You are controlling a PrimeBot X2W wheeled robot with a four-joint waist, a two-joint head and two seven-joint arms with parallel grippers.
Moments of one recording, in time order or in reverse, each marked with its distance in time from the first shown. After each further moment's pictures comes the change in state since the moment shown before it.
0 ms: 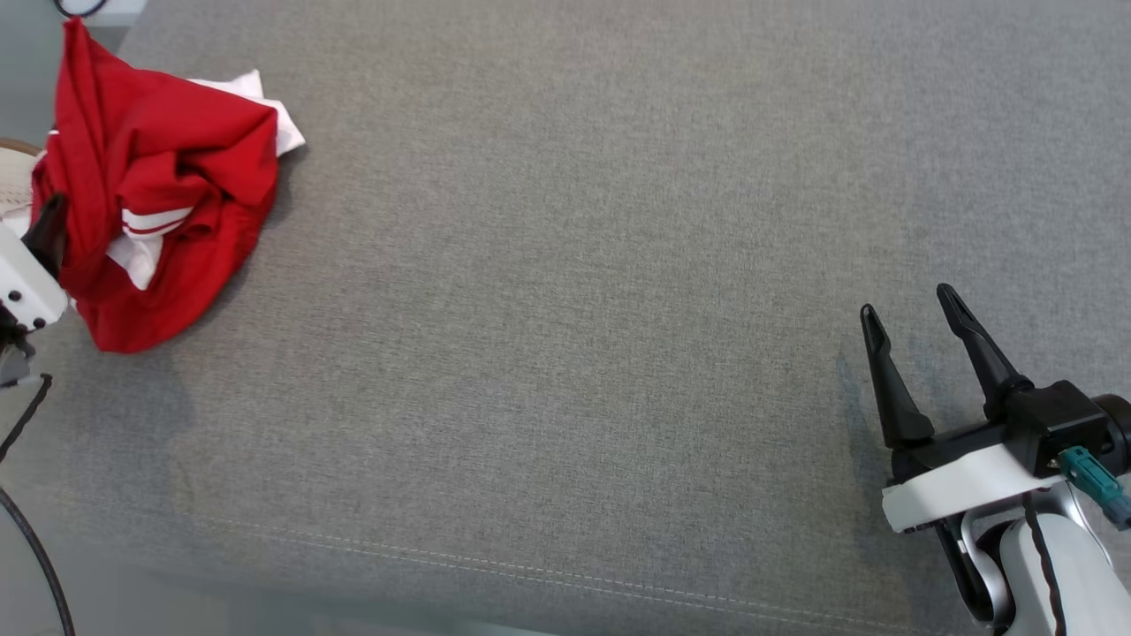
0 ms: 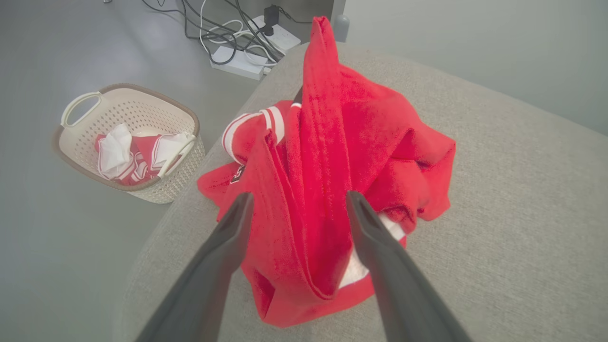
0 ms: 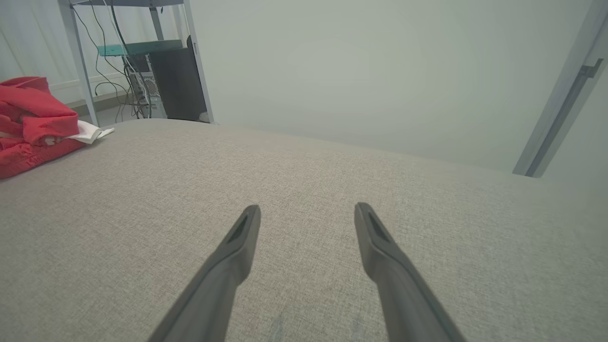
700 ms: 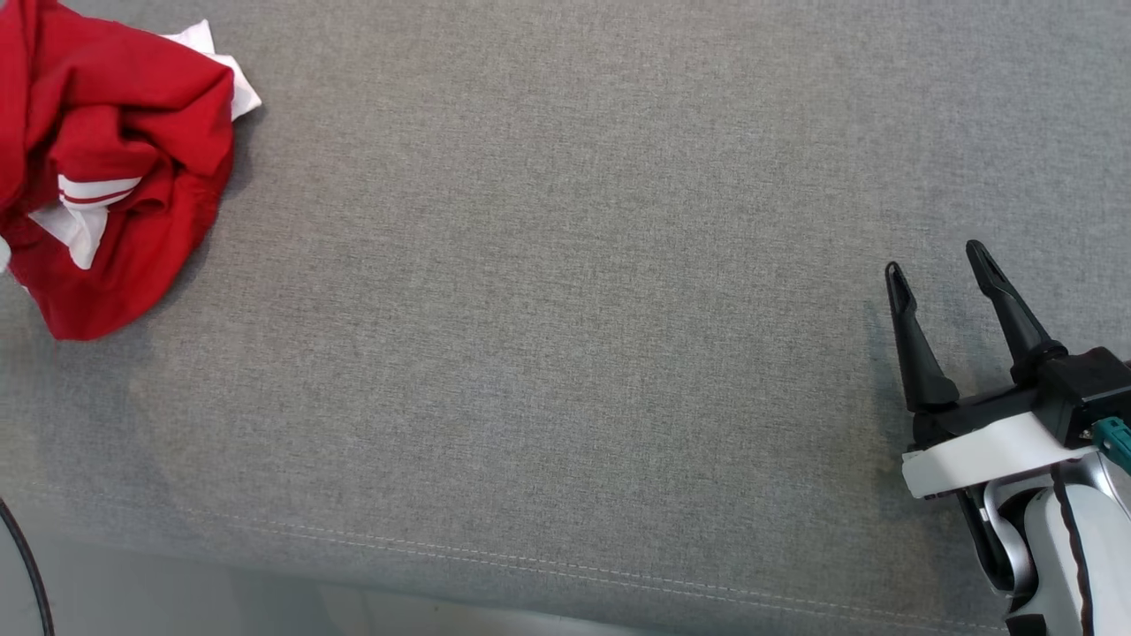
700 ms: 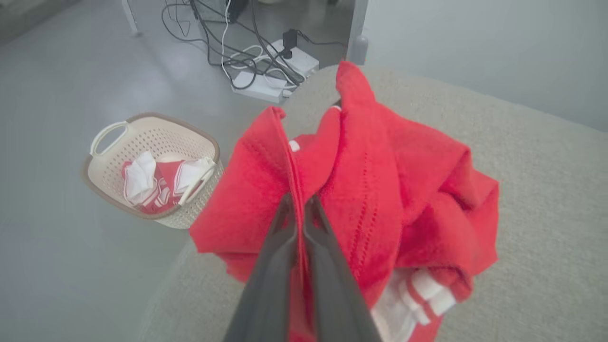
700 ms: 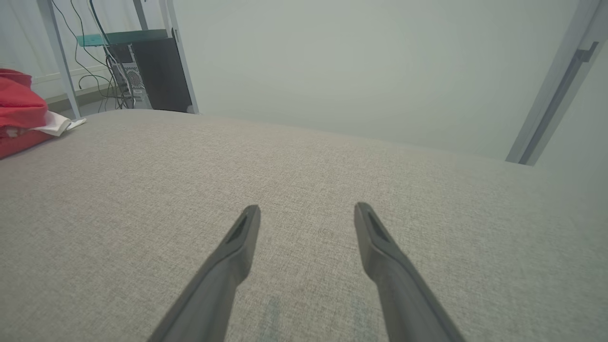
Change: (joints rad) left arm -0.096 0.022 -0.014 0.137 0.011 0.012 -0.088; right arm -0.041 -0.022 -0.016 -0.050 0.000 0.000 0.023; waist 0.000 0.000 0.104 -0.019
